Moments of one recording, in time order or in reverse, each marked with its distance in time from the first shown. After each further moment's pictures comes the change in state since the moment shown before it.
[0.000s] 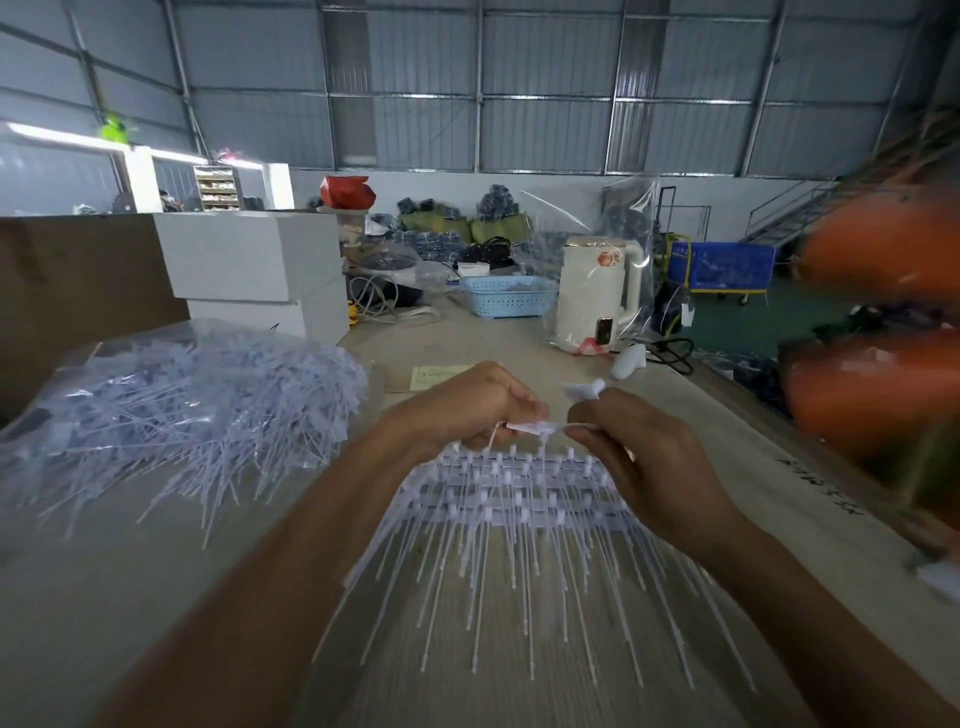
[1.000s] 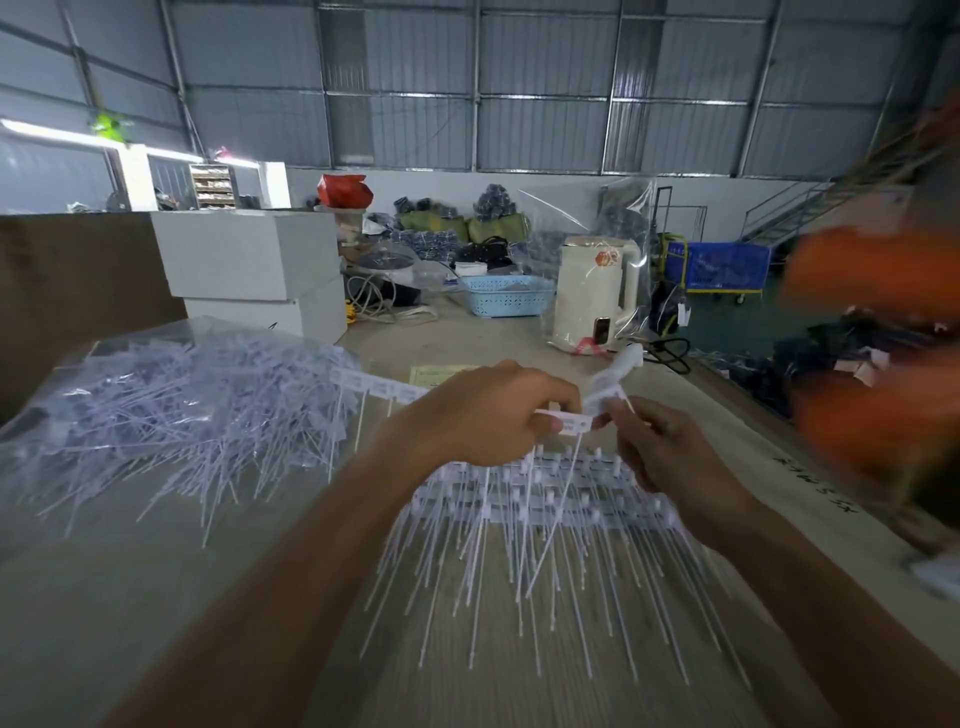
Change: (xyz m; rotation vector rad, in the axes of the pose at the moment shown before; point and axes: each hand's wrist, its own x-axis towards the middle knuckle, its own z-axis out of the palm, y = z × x) left_hand -0.009 0.023 0.008 0.803 0.014 0.294; right_hand -0.006 0.021 -0.001 0.652 -0.058 0.869
